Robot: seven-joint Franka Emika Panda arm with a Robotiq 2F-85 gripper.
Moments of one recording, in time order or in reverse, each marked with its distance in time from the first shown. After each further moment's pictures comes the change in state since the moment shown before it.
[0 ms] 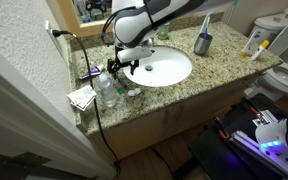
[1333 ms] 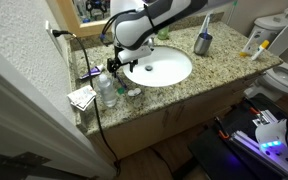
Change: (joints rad) arm 0.016 0.000 -0.015 0.004 -0.070 0.034 -0.011
